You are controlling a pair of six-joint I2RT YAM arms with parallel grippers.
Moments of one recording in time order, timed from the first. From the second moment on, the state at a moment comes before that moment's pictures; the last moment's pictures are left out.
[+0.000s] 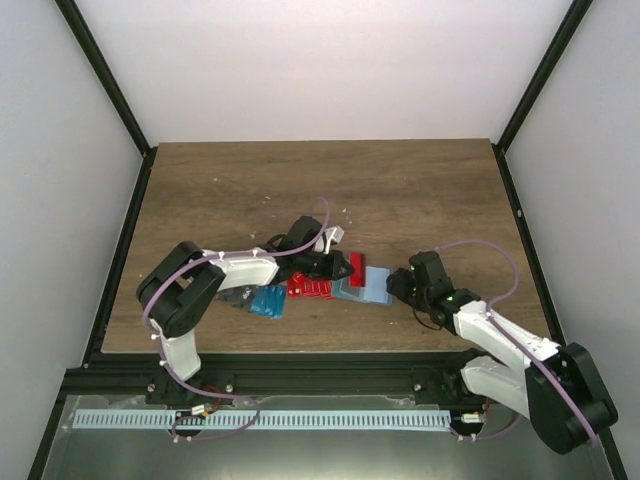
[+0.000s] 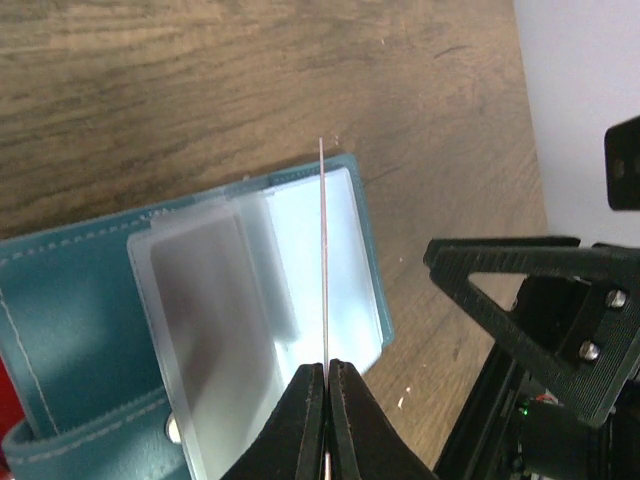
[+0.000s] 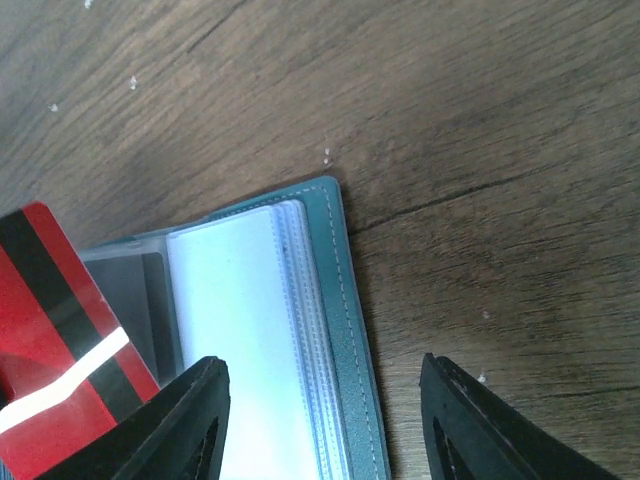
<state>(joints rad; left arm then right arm) -0.76 1.81 0.95 0.14 0.54 -0.74 0.44 1.02 0.37 -0.20 -0.01 0.90</state>
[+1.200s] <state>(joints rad) -0.76 1.90 1.01 0.16 0.48 -0.74 0.44 1.08 0.36 -0.15 -0.04 0.90</state>
